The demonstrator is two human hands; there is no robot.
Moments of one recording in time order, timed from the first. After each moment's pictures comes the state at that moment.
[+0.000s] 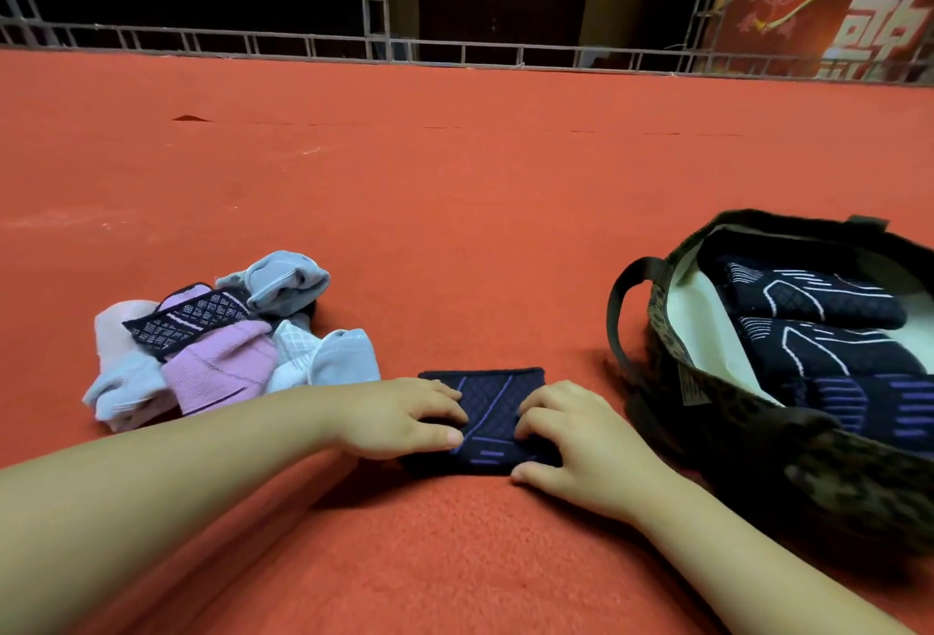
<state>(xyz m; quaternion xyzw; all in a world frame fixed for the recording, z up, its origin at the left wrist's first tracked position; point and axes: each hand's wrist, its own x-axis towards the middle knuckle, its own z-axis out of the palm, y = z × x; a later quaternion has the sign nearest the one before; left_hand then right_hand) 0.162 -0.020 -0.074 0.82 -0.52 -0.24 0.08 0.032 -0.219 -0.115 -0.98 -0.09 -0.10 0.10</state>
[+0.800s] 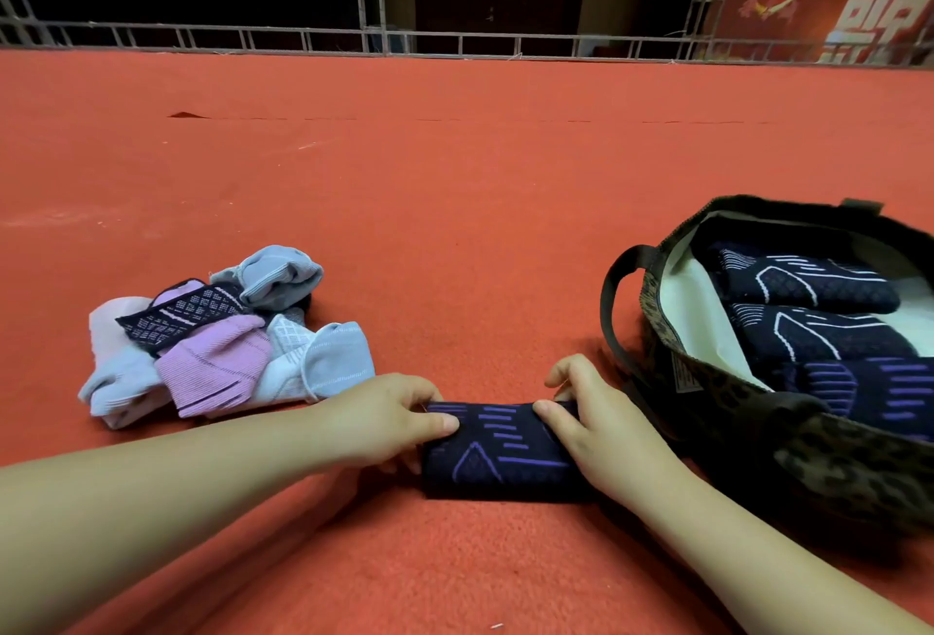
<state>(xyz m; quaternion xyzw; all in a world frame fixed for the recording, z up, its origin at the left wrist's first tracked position) 0.133 -0.011 -0.076 0.84 -0.31 -0.31 0.32 0.011 -0.207 -0.093 -0.93 0.12 -0.12 0.33</state>
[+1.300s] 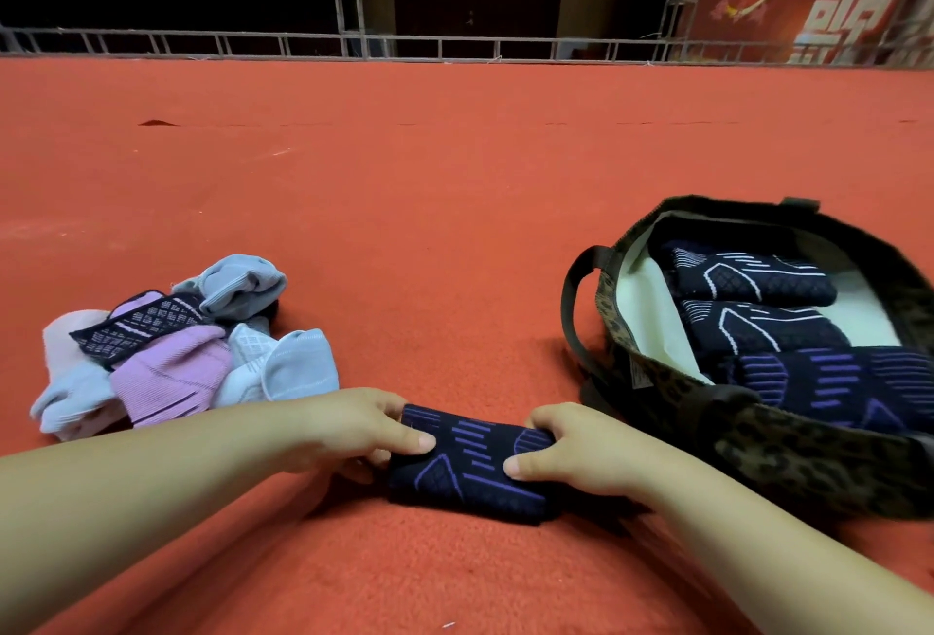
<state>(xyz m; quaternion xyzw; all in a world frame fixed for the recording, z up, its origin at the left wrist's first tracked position) 0.136 -0.022 -0.075 0.79 -0.23 -0.46 0.33 0.002 -0.229 -0.083 -0.92 0.12 0.12 0.34</state>
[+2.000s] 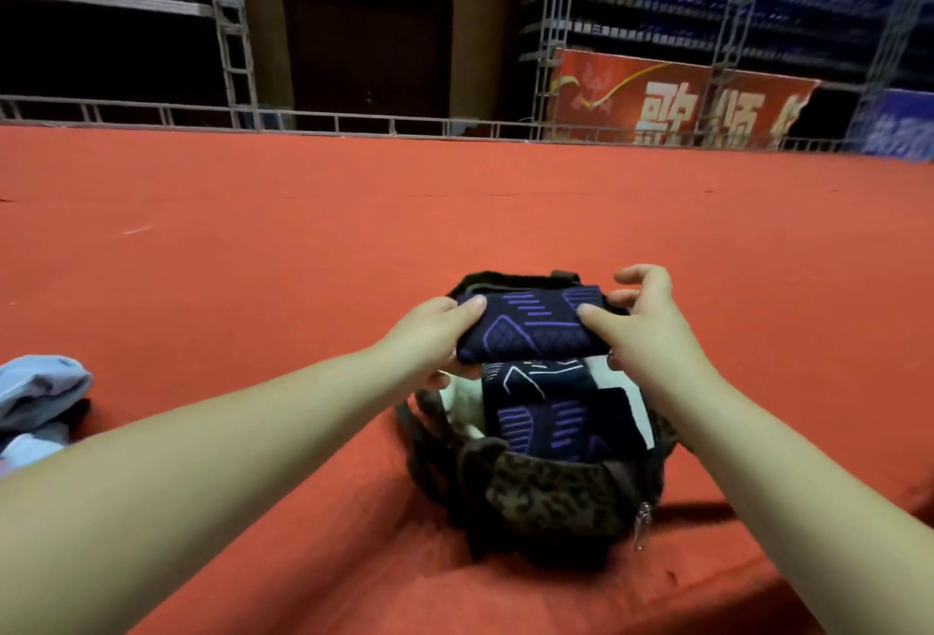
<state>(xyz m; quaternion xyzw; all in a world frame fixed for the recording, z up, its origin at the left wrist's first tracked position) 0.053 -0.243 0.027 0.74 -0.31 -0.27 0.54 -0.095 -0.382 0.041 -0.77 0.29 -0.36 0.44</state>
